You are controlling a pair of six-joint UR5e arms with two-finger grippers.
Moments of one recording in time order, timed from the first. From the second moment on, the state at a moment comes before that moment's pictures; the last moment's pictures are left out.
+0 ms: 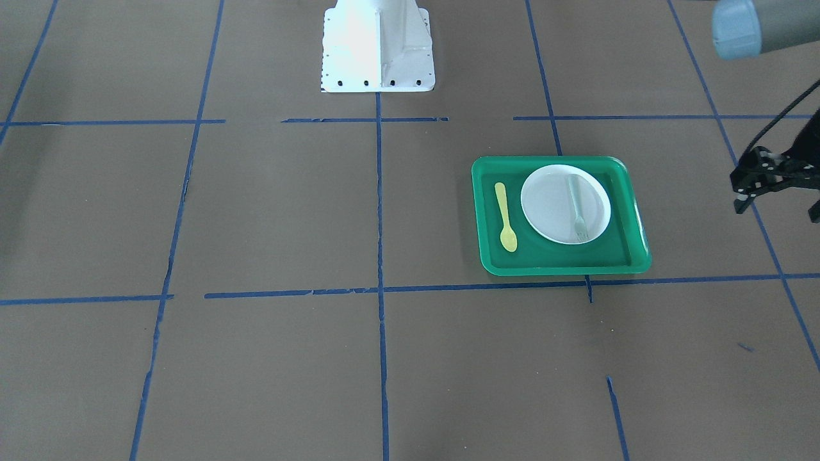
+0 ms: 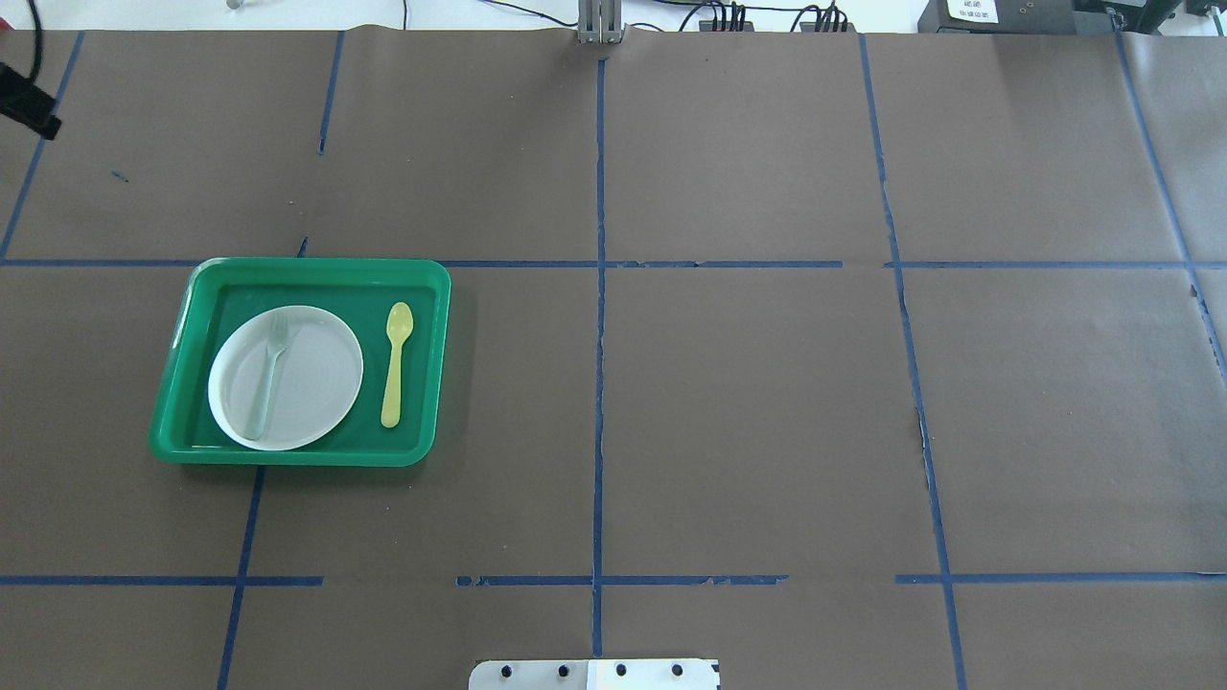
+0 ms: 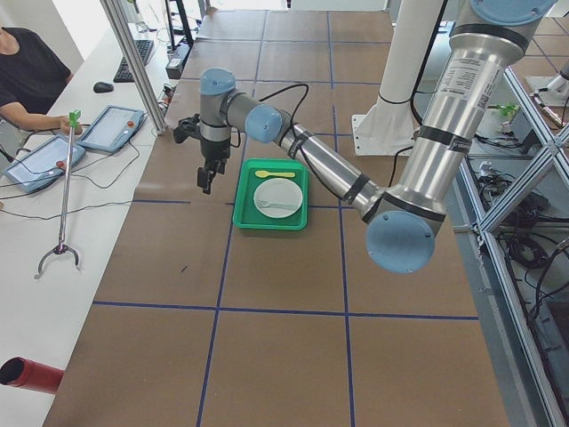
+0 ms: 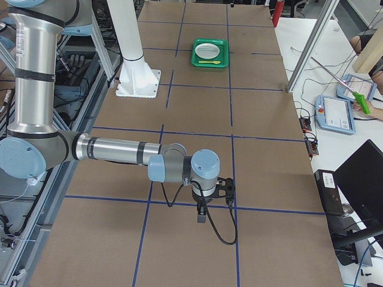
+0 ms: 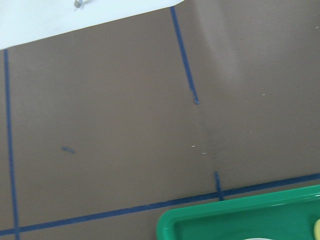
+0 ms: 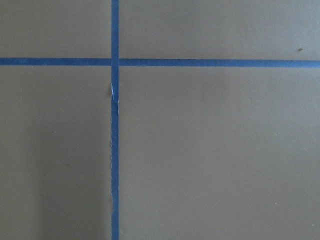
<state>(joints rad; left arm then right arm) -1.32 -1.85 -1.85 -1.41 -2.18 -0.14 1.58 -1.70 1.64 -1.50 2.28 0.01</state>
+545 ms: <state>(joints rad) -1.53 -1.53 -1.73 -1.62 -2.28 0.05 1.58 -1.70 1.64 -1.50 2.28 0.01</state>
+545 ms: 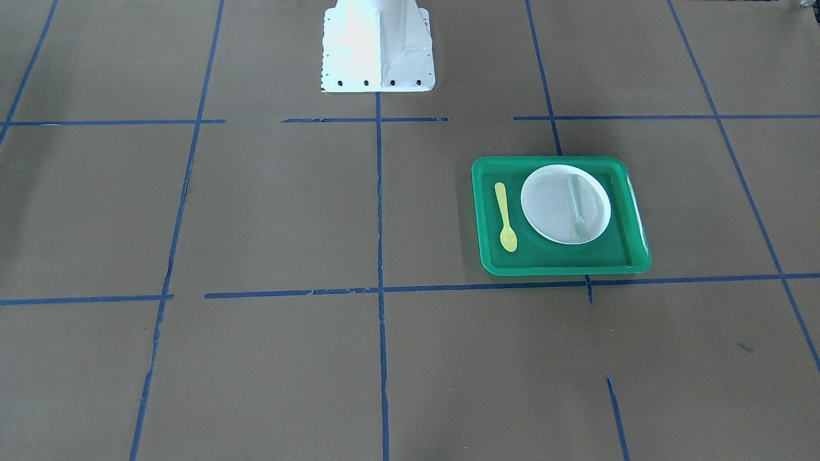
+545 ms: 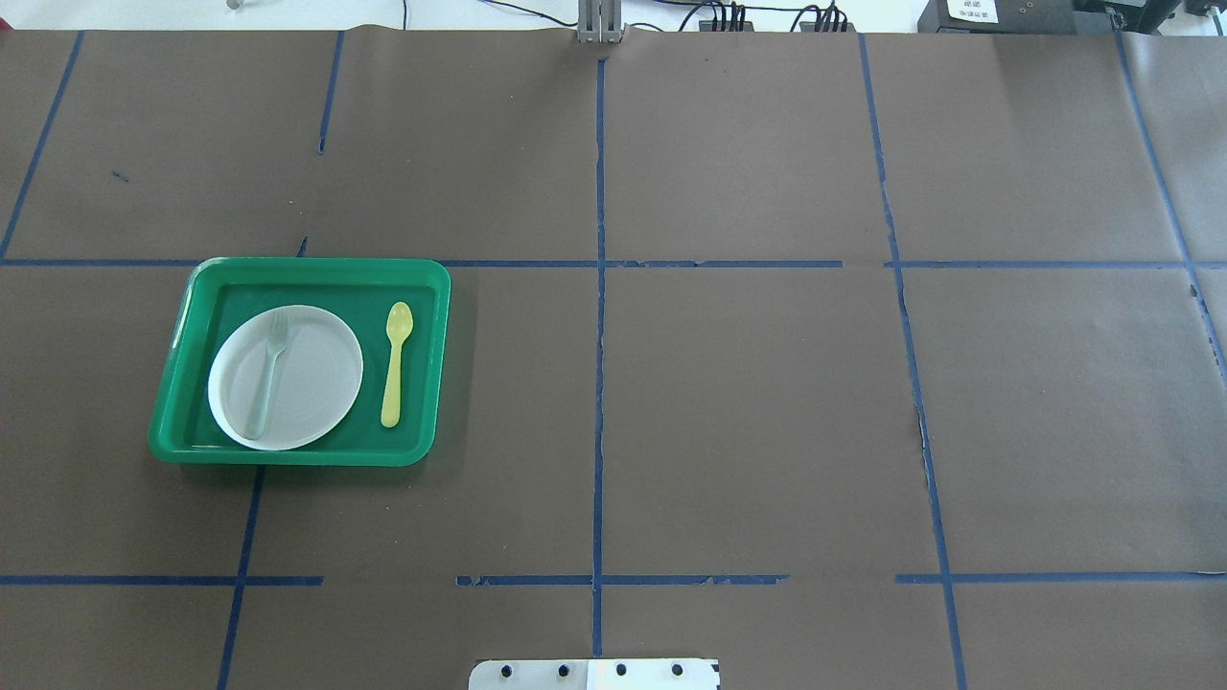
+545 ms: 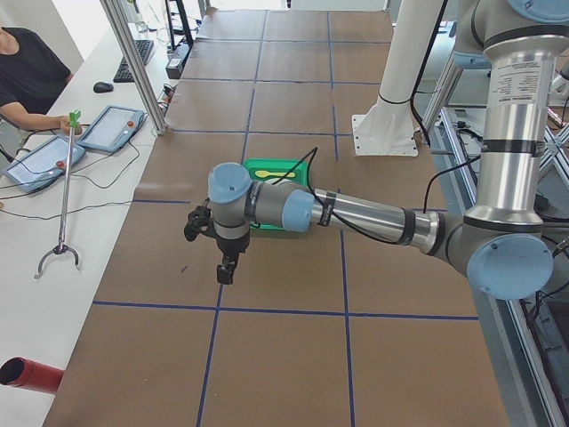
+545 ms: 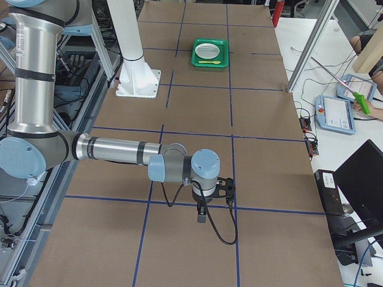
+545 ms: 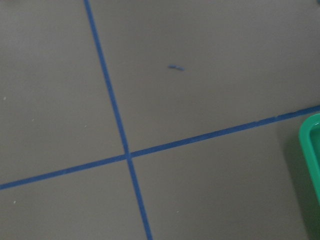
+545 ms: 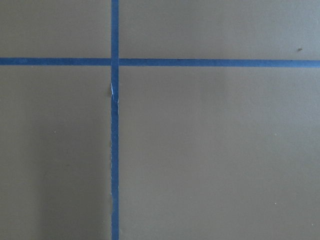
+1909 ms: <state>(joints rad) -1.56 -1.38 -1.70 -1.65 -2.39 0.05 1.58 -1.70 1.64 -1.50 2.28 0.01</state>
